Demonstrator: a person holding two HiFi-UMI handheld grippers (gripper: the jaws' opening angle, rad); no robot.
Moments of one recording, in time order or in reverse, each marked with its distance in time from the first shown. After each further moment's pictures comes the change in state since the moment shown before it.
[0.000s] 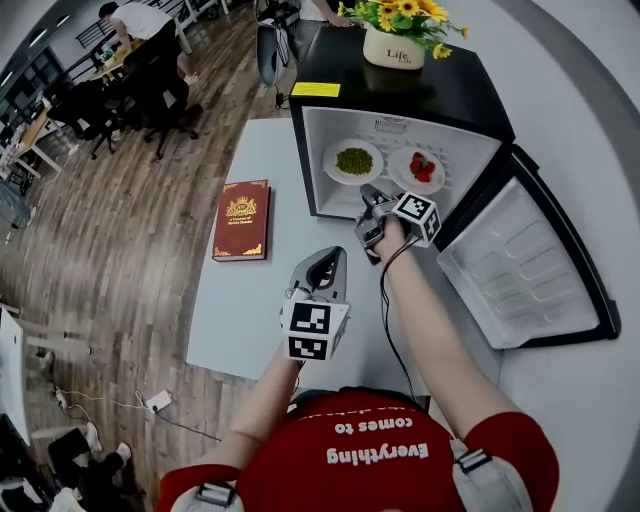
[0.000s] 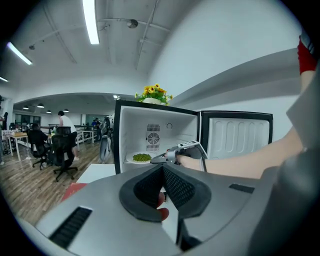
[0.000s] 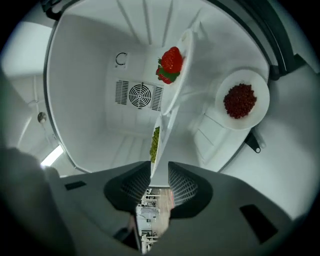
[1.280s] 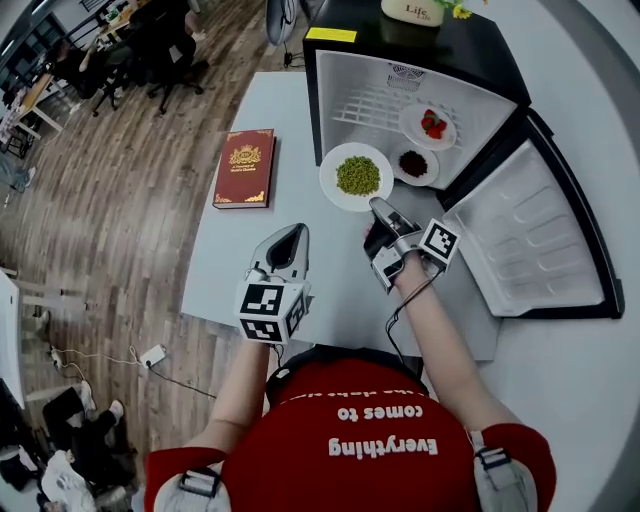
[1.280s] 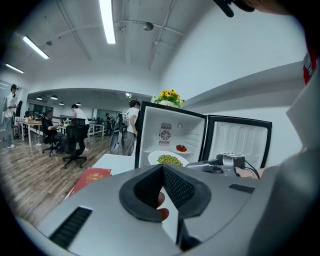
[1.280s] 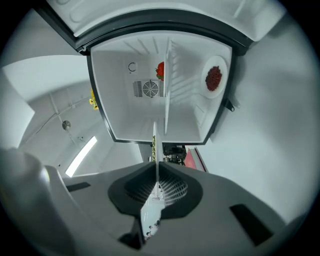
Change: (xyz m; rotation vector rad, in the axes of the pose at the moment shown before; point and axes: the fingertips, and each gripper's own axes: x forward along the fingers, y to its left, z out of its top) left arm -0.079 0.038 -0.035 -0.114 -0.003 0.082; right arm -0.126 0.001 -0.092 0.089 0.141 0.245
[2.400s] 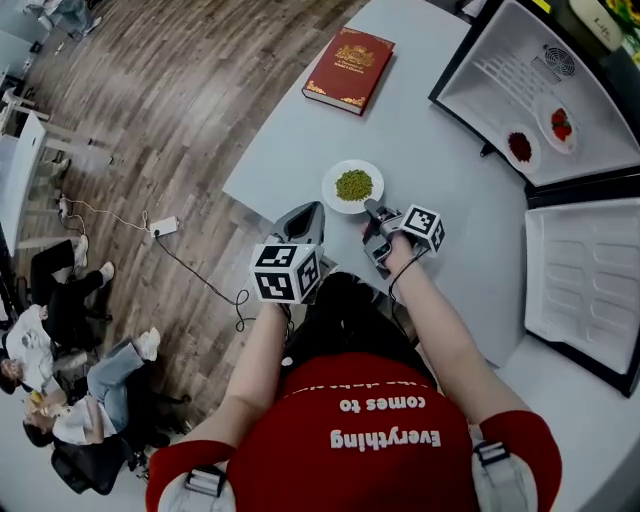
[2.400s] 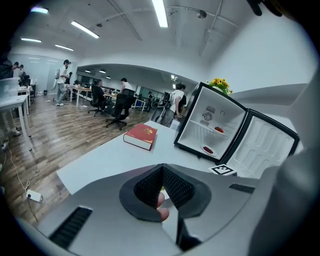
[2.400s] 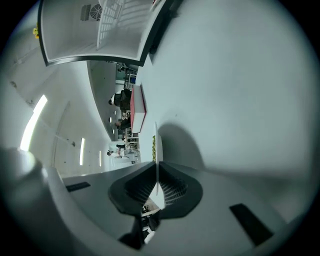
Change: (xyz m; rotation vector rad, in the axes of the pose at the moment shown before) left arm -0.125 0.089 -0.170 -0.395 0.195 0.348; right arm 0.000 -0.207 -0.236 0.025 0.485 -0.482
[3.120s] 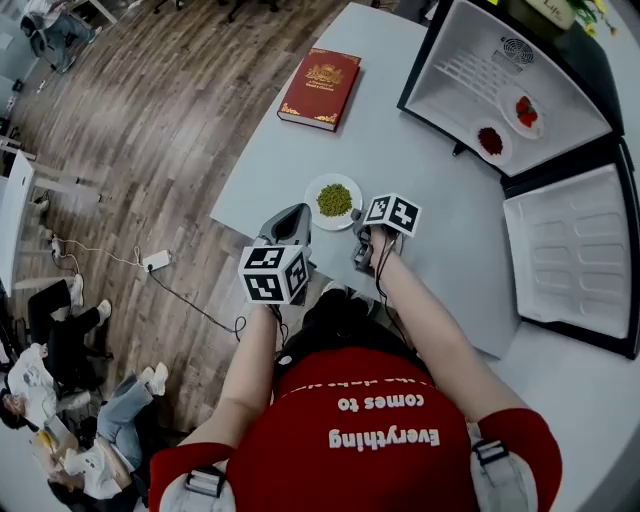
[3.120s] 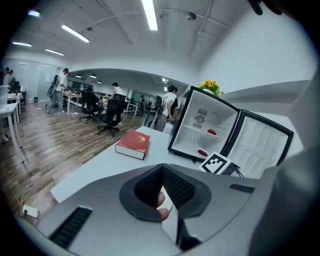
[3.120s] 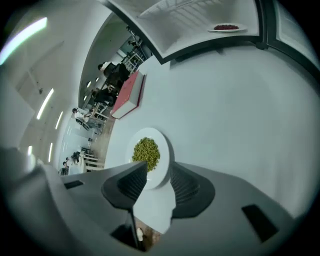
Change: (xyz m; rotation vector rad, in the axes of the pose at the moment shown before) left arm 0.002 -0.013 0.027 0.076 -0.032 -0.065; right arm -0.026 -0.006 0.011 -0.389 0.044 -0.514
